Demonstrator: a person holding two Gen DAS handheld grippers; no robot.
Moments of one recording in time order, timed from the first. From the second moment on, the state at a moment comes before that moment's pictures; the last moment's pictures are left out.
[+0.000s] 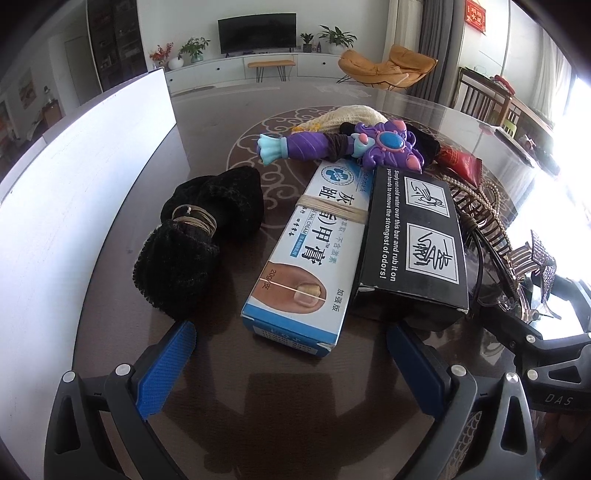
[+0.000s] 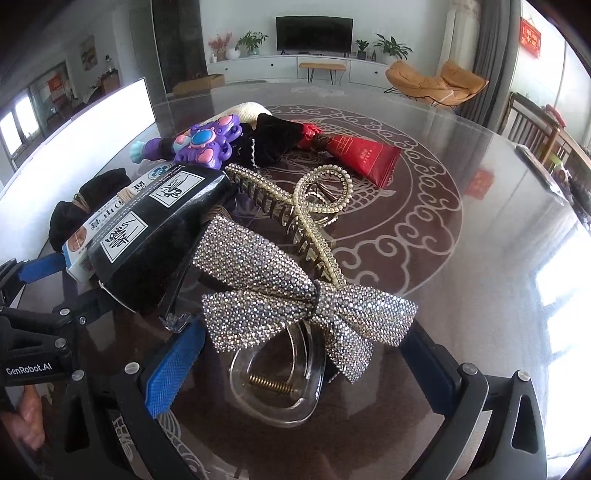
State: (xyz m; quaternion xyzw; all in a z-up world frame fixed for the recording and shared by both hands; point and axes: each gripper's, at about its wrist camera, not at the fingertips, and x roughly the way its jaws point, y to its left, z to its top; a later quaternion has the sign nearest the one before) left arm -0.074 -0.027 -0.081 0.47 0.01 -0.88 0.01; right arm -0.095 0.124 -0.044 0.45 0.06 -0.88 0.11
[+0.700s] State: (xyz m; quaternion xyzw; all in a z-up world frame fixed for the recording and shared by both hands) left arm -0.101 -0.031 -0.079 0.46 0.01 -0.89 0.02; right arm -0.115 0.126 -0.043 0.45 0.06 -0.88 0.10
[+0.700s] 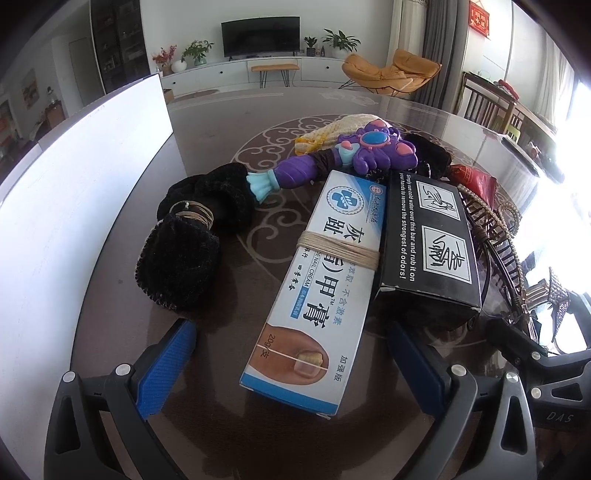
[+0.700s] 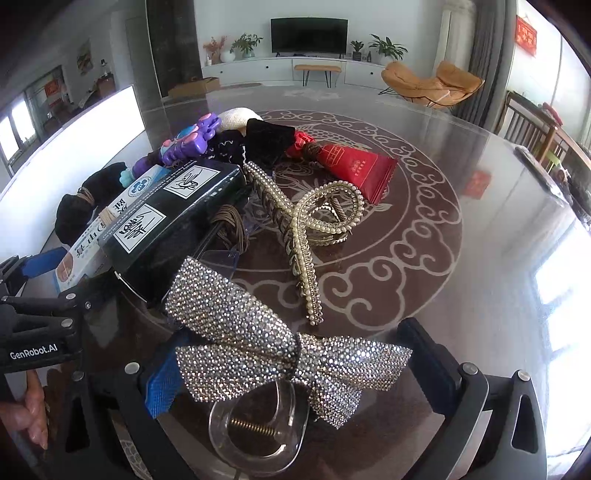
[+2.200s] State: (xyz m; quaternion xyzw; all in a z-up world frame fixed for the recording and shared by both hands) left arm -0.102 -0.030 -0.080 0.46 0.01 -0.89 0.01; right arm -0.115 0.126 -0.043 0.45 0.06 -0.88 0.10
